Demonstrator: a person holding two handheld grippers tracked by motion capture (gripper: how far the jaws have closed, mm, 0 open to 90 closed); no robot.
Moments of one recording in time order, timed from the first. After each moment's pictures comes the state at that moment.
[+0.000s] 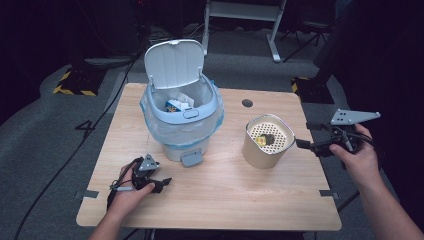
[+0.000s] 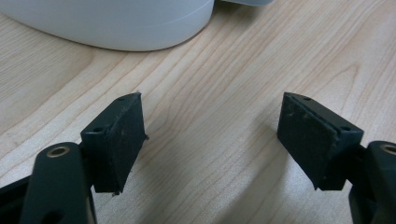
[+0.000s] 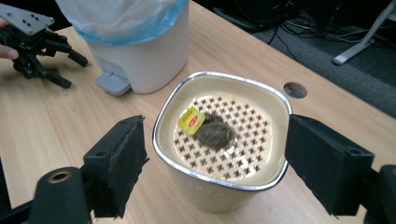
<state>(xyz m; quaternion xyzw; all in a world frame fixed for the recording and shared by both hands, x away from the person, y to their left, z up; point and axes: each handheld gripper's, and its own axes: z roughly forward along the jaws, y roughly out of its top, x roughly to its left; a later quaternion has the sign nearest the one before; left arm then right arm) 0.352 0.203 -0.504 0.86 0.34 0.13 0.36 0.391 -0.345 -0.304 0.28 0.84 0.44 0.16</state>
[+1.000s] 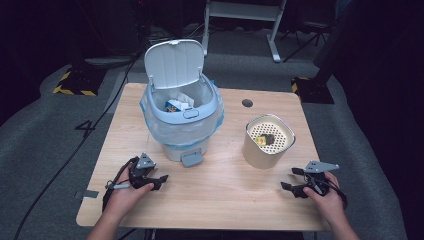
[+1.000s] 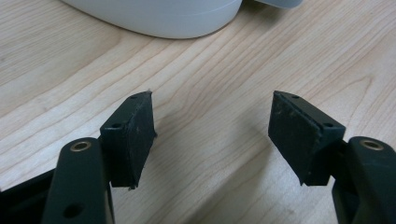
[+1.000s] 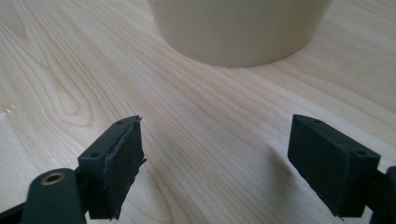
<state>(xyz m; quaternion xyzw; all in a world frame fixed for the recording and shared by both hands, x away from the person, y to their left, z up) 0.348 0.208 -0.497 0.84 0.40 0.13 0.35 0.361 -0.361 -0.496 0.35 0.85 0.38 0.13</state>
